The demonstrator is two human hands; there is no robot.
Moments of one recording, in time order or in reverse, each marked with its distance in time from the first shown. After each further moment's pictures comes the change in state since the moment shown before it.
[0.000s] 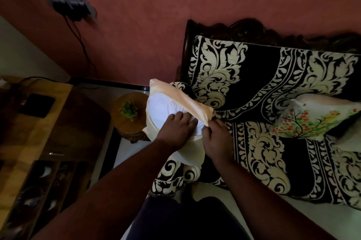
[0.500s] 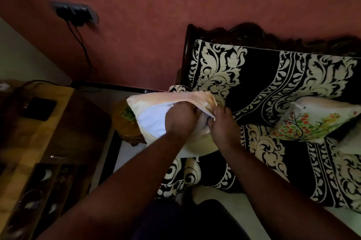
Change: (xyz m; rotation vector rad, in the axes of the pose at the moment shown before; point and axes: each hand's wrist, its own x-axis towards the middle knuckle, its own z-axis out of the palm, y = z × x) left_hand 0.044 0.005 -0.057 -0.446 0.142 -0.545; right_hand 0.051 0.002 -0.020 -0.232 -0.111 0.048
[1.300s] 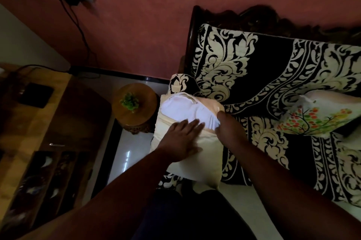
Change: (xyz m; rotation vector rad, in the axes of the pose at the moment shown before) left_hand -0.062 -0.077 0.087 0.189 -0.356 0.479; right_hand 0.009 0.049 0.044 -0.138 -0.357 -0.056
